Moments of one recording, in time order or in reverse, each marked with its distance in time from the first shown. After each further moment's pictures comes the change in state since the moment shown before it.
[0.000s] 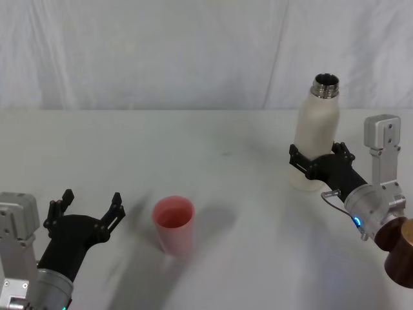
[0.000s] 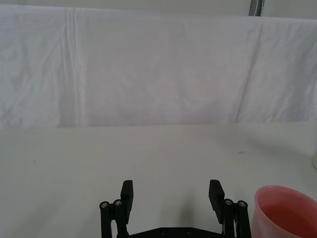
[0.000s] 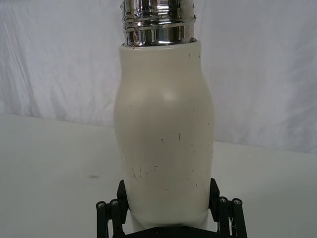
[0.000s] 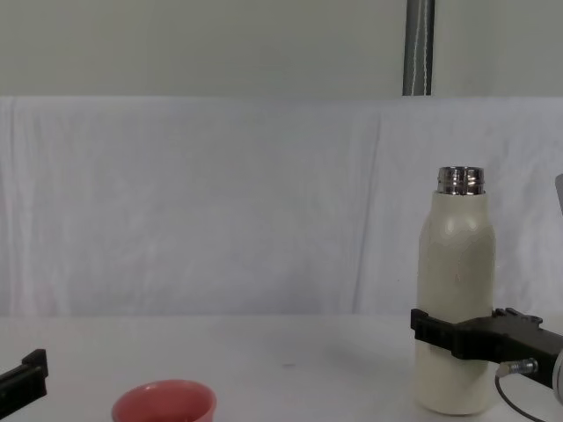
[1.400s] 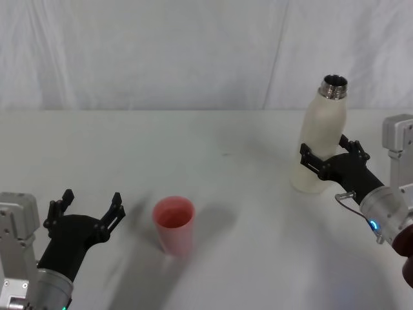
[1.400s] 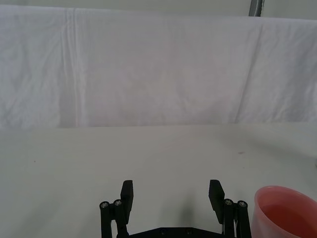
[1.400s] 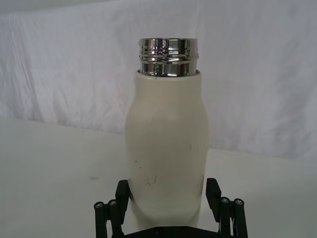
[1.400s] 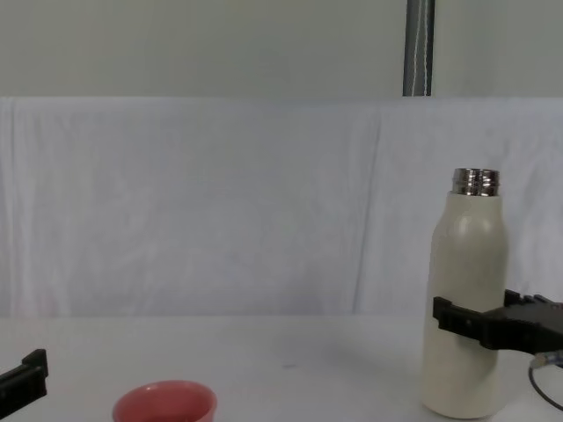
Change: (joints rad) left arm 0.000 0.000 0.000 0.000 0.000 0.000 0.000; right arm -0.073 0.044 0.019 -0.131 0.015 0.028 0.005
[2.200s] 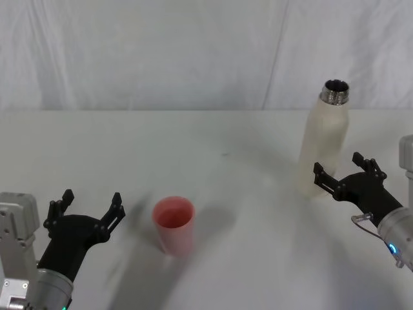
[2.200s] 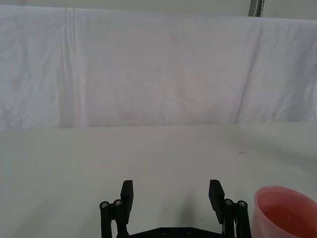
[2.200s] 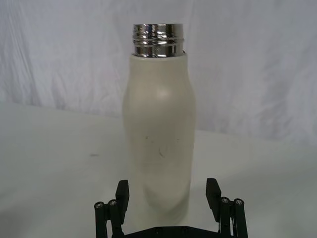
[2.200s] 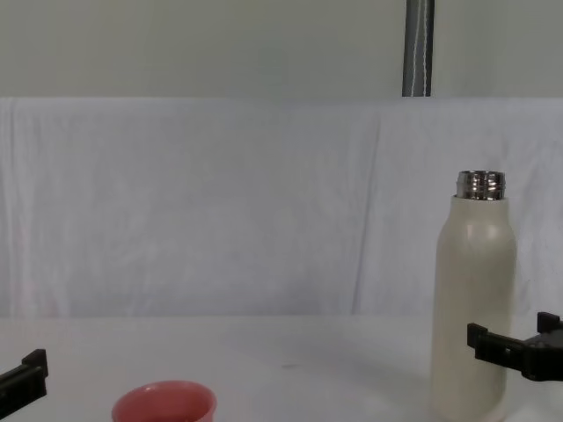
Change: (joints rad) left arm 0.000 0.000 0.000 0.000 0.000 0.000 0.000; right arm -0.137 0.057 0.018 -0.166 0.003 0.062 -0.025
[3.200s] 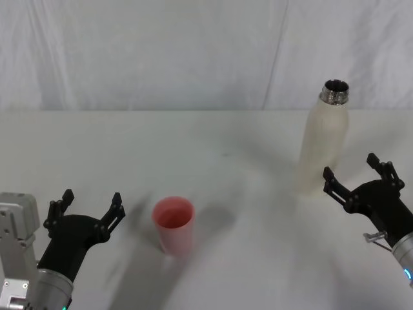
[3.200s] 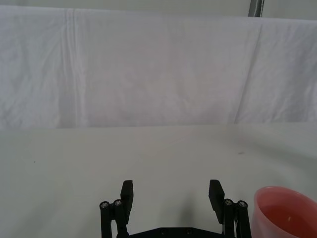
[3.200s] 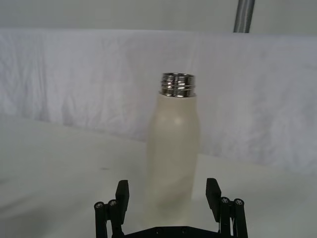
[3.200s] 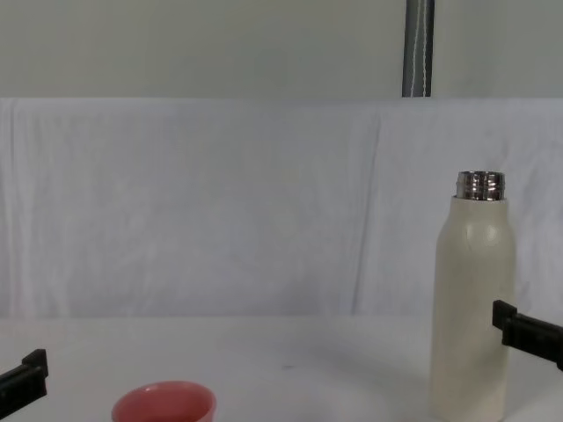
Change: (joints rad) left arm 0.000 0.000 0.000 0.000 0.000 0.000 0.000; right arm -0.183 0.004 0.038 -0.206 -0.066 -0.111 -0.025
